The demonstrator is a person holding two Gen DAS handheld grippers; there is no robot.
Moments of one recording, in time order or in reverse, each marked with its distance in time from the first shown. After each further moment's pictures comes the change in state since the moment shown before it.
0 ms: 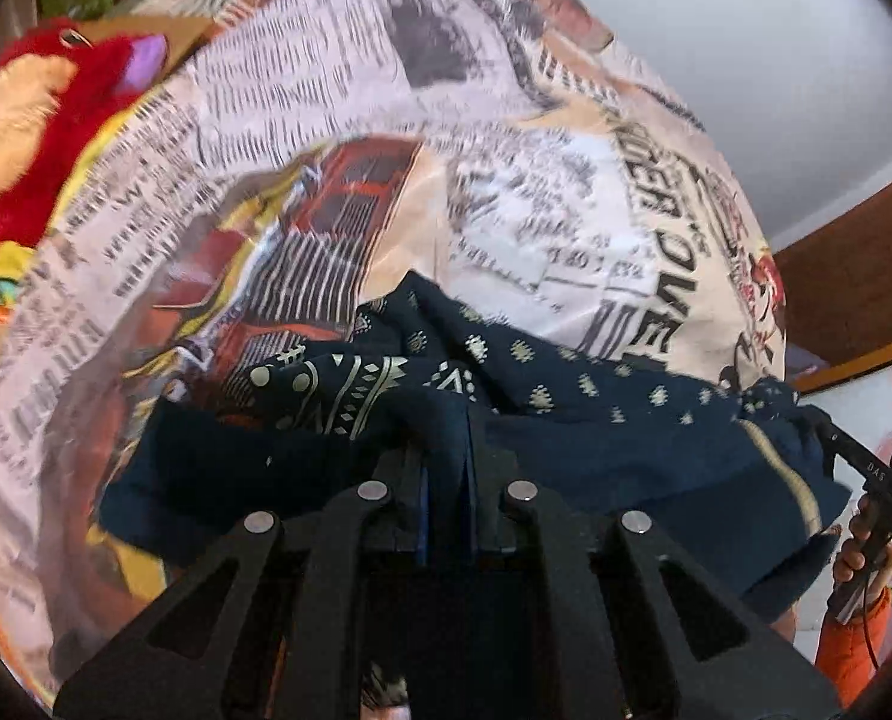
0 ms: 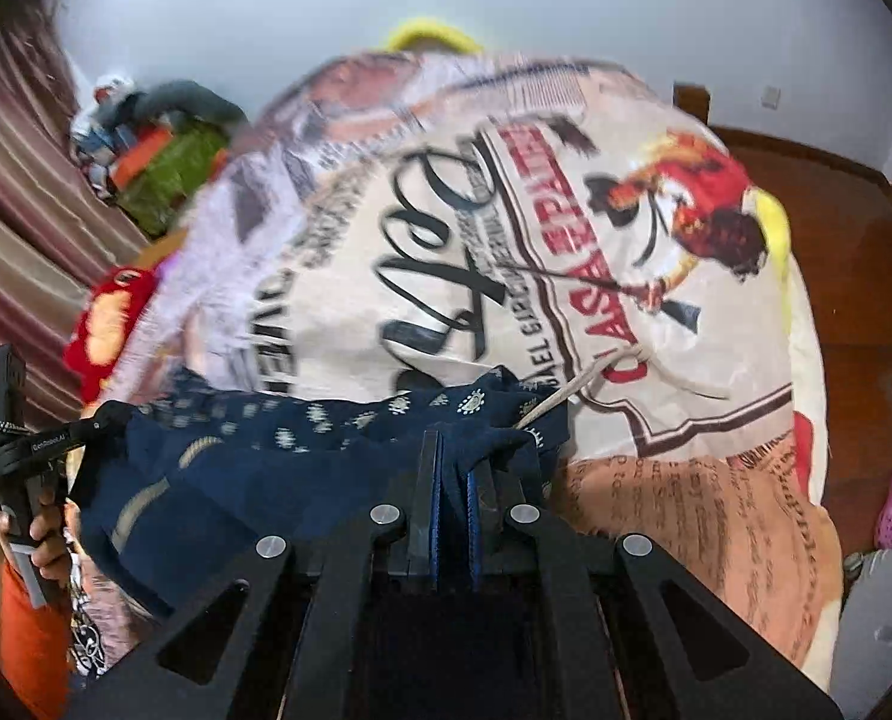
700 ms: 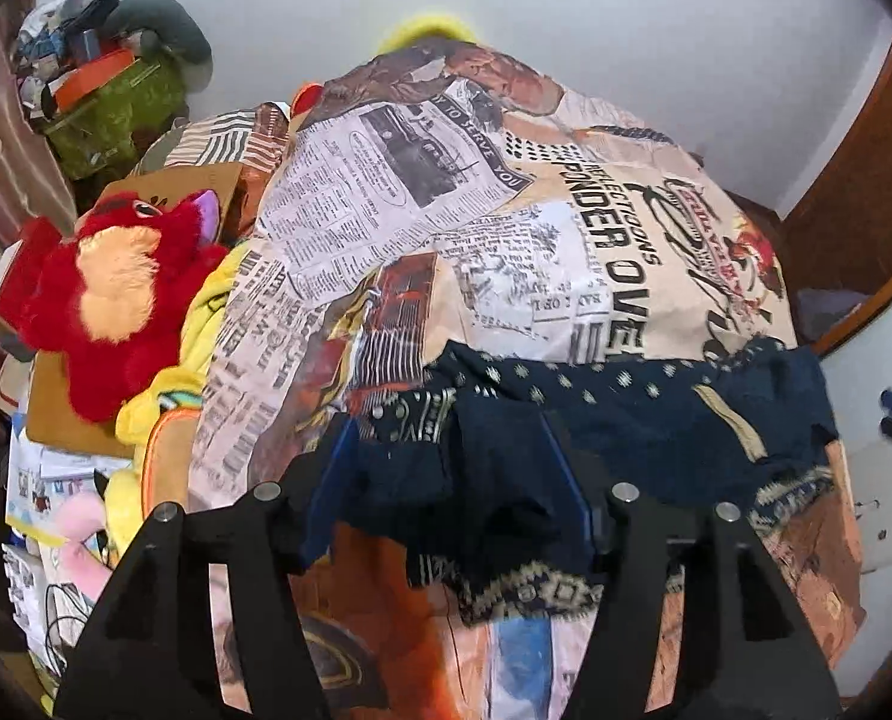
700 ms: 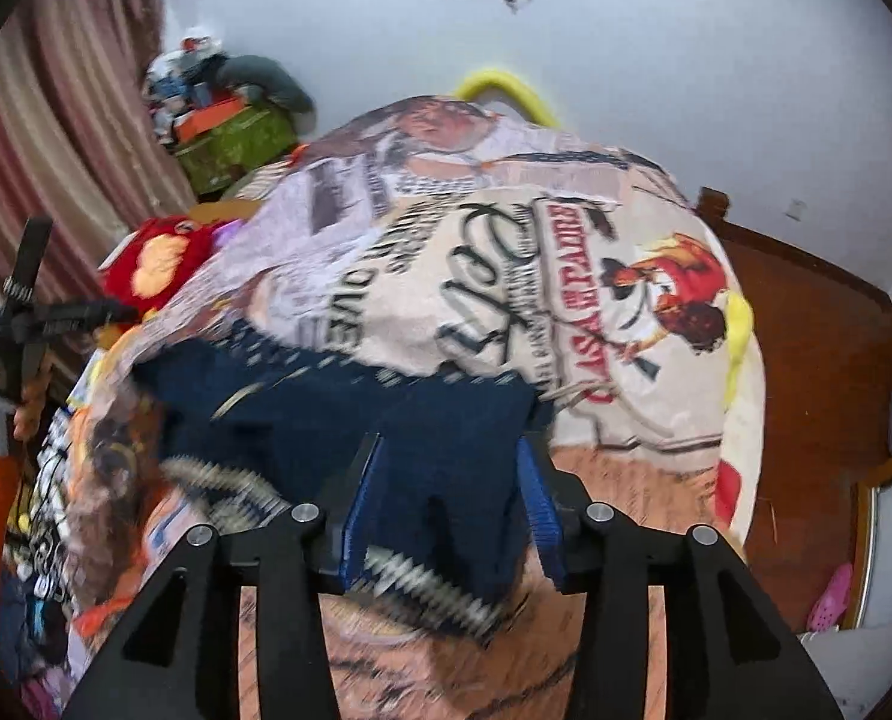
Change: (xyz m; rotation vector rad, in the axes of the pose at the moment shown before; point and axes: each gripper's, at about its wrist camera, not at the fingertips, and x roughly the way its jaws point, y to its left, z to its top) left arm -0.135 -0.040 -0.024 0.233 -0.158 0.181; right arm -0.125 0.050 -0.053 -0.261 -0.106 0.008
